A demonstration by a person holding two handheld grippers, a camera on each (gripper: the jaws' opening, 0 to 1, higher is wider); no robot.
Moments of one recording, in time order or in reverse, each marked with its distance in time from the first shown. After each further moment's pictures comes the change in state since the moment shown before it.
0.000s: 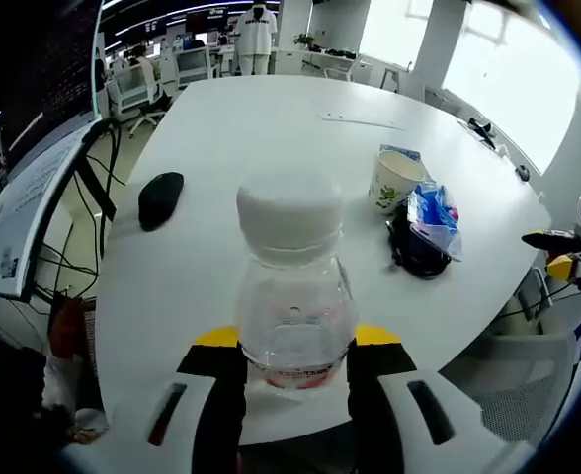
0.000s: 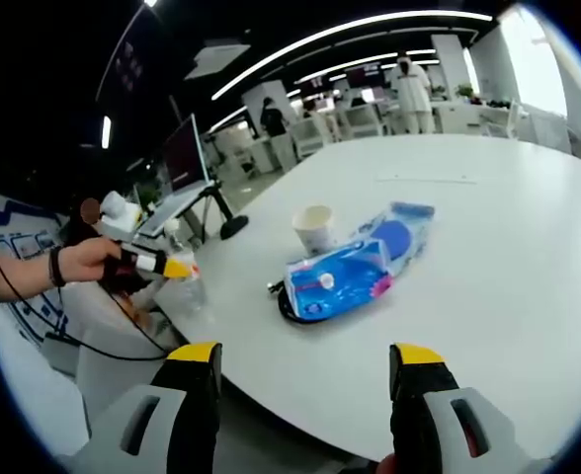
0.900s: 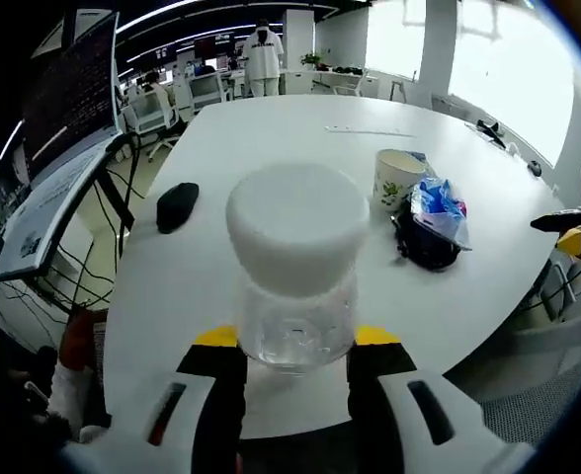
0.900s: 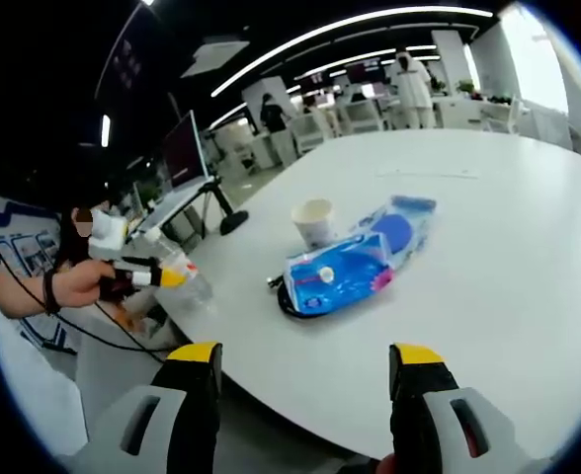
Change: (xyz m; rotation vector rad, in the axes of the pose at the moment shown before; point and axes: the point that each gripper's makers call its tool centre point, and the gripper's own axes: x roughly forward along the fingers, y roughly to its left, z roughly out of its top) left arm -0.001 -0.001 -0.017 0.009 -0.110 0.094; right arm 0.003 -0.002 -0.006 0.009 0.019 0.003
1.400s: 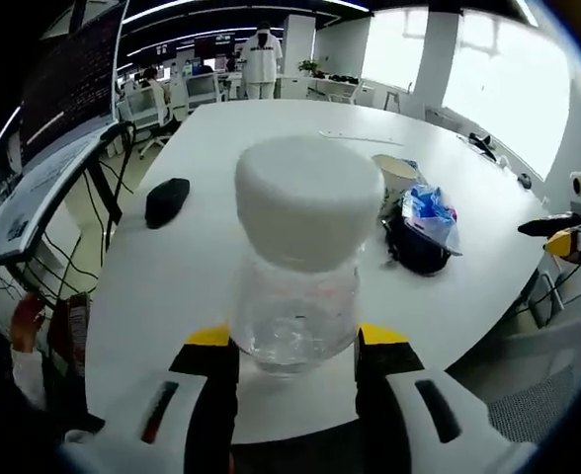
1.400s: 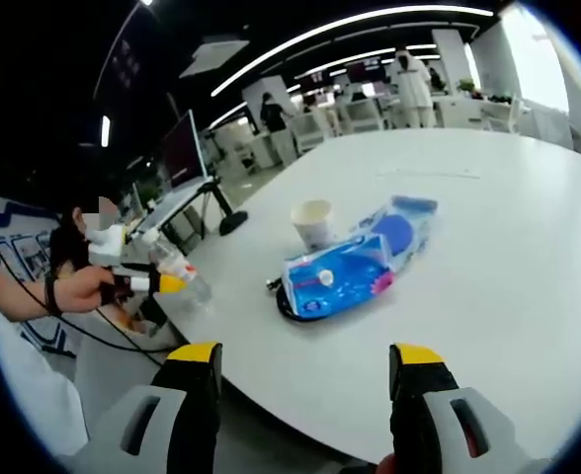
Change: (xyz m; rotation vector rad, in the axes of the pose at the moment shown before) left arm 0.005 -0.004 -0.001 -0.006 -0.037 -0.073; right arm 0.006 -0.001 0.004 0.001 0.004 0.002
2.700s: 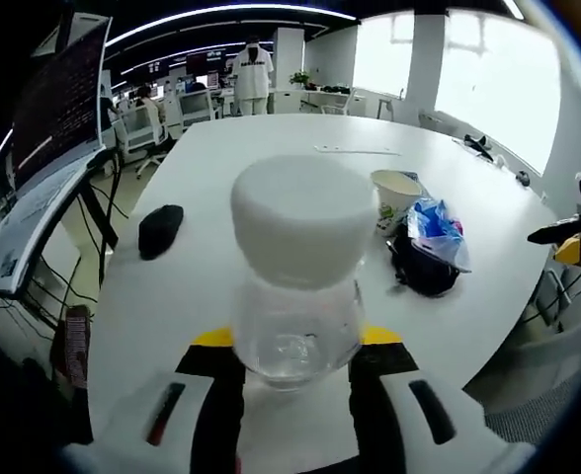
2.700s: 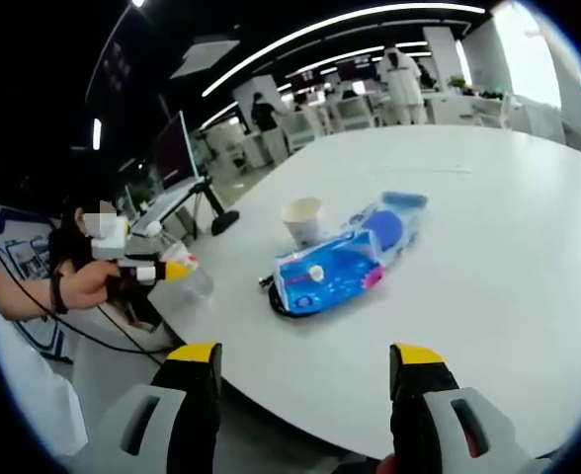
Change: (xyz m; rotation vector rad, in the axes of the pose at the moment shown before) left arm 0.023 0.003 0.030 0.033 -0.056 0.022; right arm -0.005 -0.005 -0.003 0.020 0.006 -0.032
